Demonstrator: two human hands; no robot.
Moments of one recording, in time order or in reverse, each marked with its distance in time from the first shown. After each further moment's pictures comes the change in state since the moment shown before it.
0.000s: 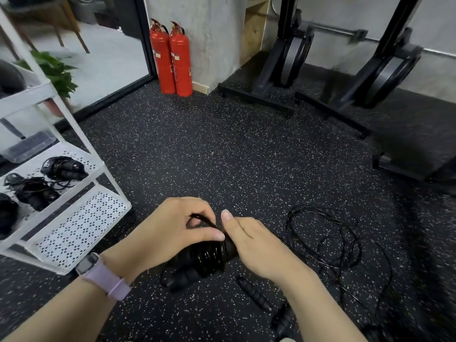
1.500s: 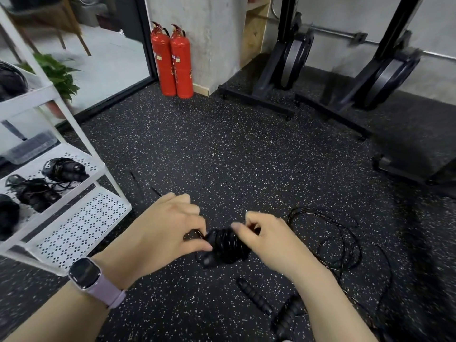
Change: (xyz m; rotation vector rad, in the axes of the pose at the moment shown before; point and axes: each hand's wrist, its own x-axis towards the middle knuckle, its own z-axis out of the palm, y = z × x) left_hand -0.003 -0.002 -0.010 0.604 -0.047 0.302; right_hand -0.002 0.014 -0.020 -0.141 0.147 0.178
